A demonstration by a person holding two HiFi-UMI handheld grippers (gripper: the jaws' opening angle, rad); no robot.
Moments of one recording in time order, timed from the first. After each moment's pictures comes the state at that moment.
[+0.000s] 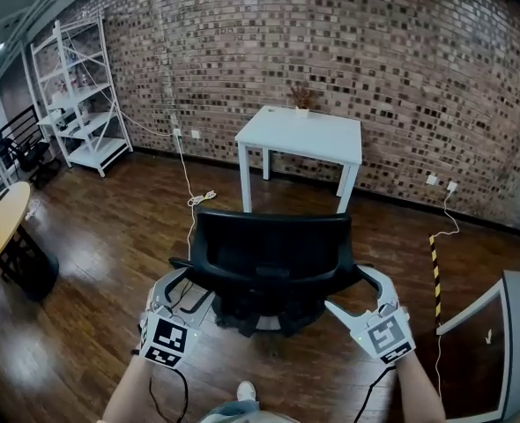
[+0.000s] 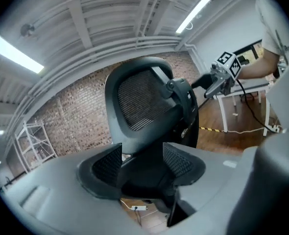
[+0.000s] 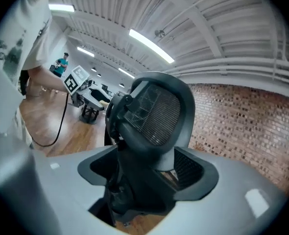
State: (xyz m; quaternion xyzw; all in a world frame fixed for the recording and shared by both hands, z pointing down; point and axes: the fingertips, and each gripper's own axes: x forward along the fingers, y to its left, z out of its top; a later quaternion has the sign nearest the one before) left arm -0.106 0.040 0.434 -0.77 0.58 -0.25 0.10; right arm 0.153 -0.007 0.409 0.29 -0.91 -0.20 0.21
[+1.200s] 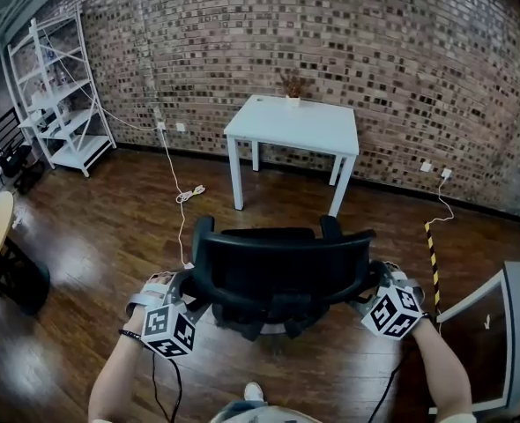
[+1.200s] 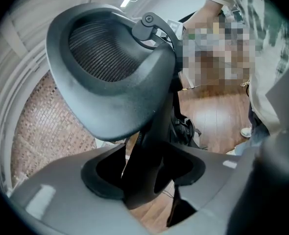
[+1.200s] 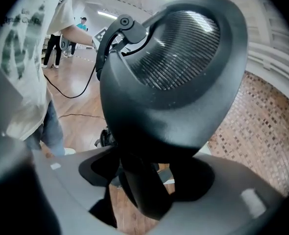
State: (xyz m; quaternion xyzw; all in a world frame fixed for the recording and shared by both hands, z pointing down) left arm -0.145 -0.027 0.490 -0.77 0.38 -0.48 0.19; right arm 0.144 -0.088 0.489 0.20 -0.85 -0.23 0.43
